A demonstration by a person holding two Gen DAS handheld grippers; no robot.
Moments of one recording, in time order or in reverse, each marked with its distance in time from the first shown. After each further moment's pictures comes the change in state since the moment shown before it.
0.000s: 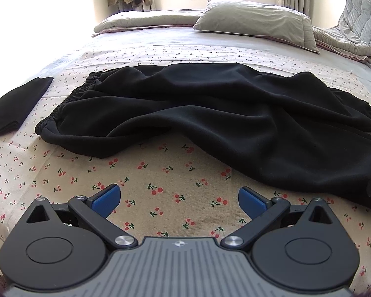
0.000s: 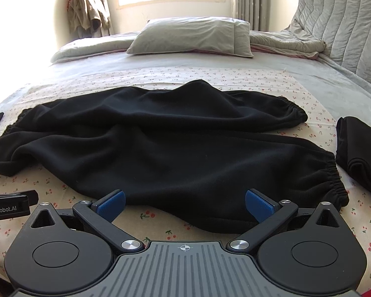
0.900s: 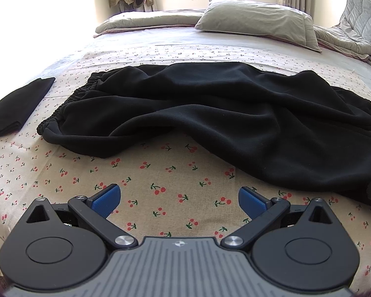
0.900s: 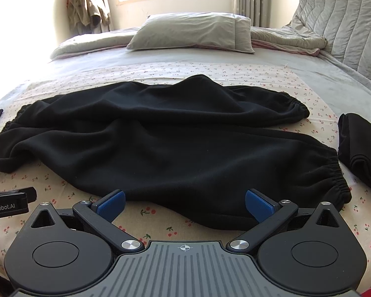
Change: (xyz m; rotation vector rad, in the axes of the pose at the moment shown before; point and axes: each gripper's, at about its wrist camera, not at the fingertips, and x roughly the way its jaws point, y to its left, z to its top) left arm 0.002 0.000 -0.002 0.004 0.000 0.014; right arm 0.005 0.002 -0.002 -0.002 0.024 0.000
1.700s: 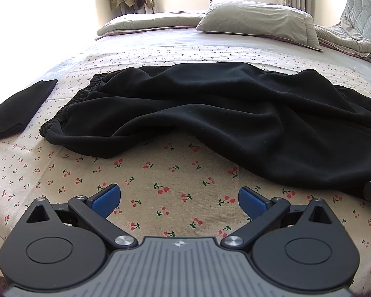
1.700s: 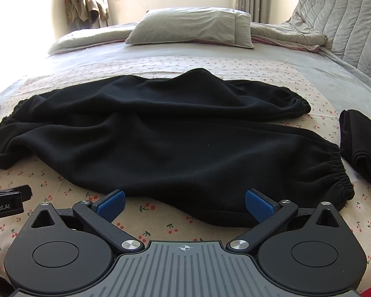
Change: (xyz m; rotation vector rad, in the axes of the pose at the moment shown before) left arm 0.000 0.000 -0.004 0.008 -0.011 0.016; right arm 0.009 0.003 -0.002 -0.005 0.022 -0.013
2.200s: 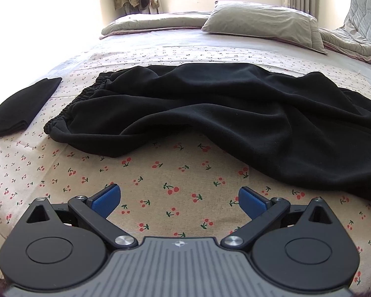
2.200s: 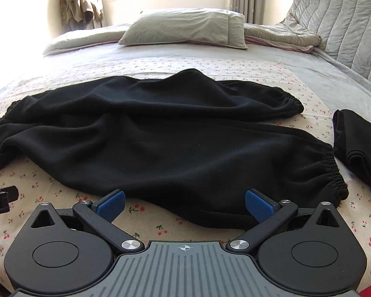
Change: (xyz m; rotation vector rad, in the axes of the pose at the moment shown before) left arm 0.005 0.012 -0.002 -0.016 -0.010 0.005; right arm 0.001 -0.010 -0.001 0.009 -0.026 -0.032
